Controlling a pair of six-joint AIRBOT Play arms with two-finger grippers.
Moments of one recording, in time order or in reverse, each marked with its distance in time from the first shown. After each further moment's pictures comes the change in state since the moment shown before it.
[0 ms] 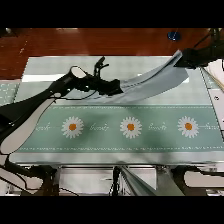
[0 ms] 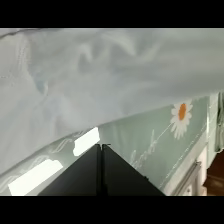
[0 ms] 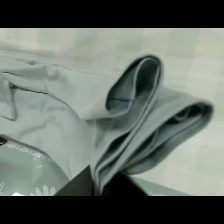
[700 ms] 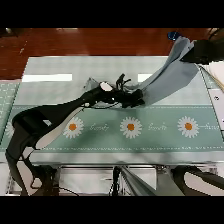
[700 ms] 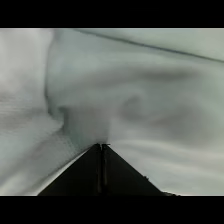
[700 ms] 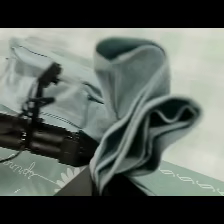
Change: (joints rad) left arm -0.230 -0.223 0.138 -0.242 0.135 -0.134; right arm 0.067 0.225 0.000 0.004 0.093 0.057
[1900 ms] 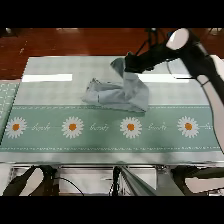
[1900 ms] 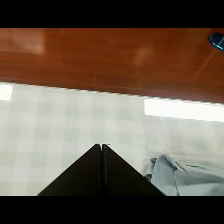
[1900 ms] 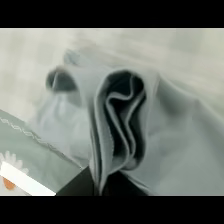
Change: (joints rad) left arm 1.159 1.097 0.065 0.763 -0.515 0.130; right arm 0.455 -0.351 0.000 -0.023 -0.416 0.212
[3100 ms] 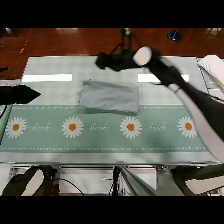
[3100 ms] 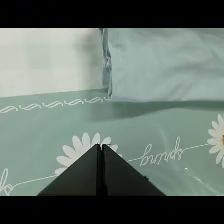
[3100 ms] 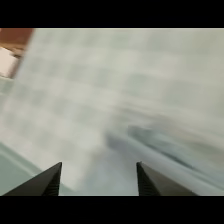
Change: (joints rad) left arm -0.197 0.047 -0.587 0.005 -0.042 0.074; right arm 0.119 -0.035 0.001 -0.029 -0.311 0.050
